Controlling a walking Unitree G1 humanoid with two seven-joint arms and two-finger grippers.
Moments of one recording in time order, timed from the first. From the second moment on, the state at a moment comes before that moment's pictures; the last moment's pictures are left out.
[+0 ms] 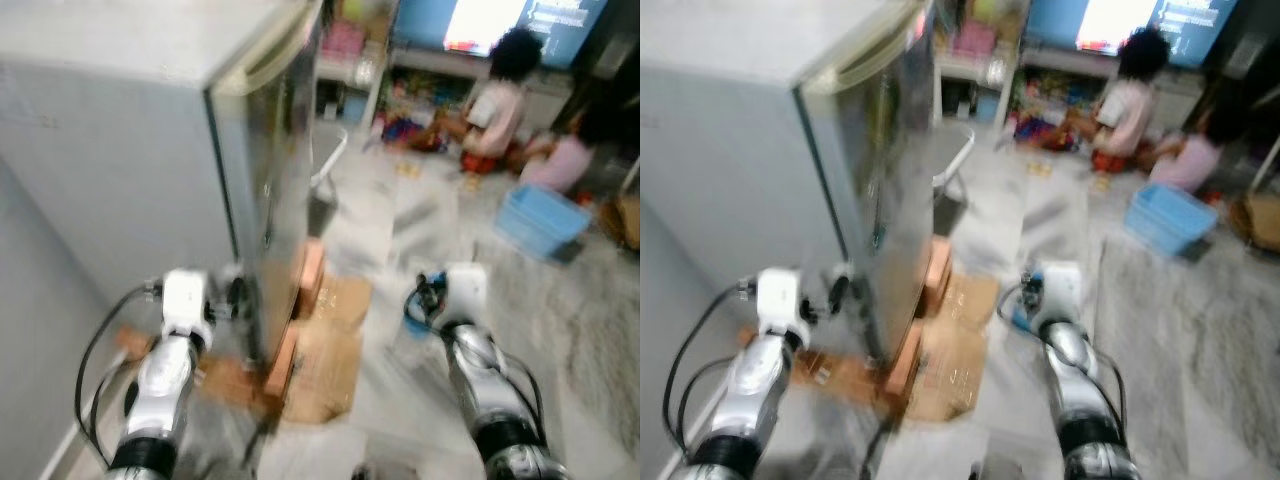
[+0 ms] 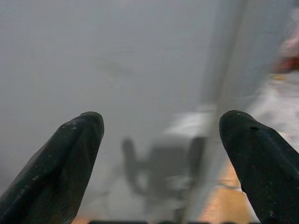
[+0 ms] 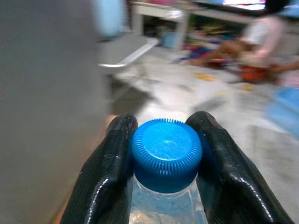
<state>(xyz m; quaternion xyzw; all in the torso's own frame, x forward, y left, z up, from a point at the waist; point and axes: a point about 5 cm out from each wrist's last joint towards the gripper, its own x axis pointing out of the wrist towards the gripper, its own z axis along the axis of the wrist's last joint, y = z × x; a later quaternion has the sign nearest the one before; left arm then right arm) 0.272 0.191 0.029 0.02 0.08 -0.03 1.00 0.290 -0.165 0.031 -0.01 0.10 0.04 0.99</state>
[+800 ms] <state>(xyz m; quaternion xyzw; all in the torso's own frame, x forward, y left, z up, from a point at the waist) 0.288 0.144 0.031 -0.02 0.08 -0.13 0.99 0.290 -0.176 0.032 -0.01 0.10 0.02 1.00</state>
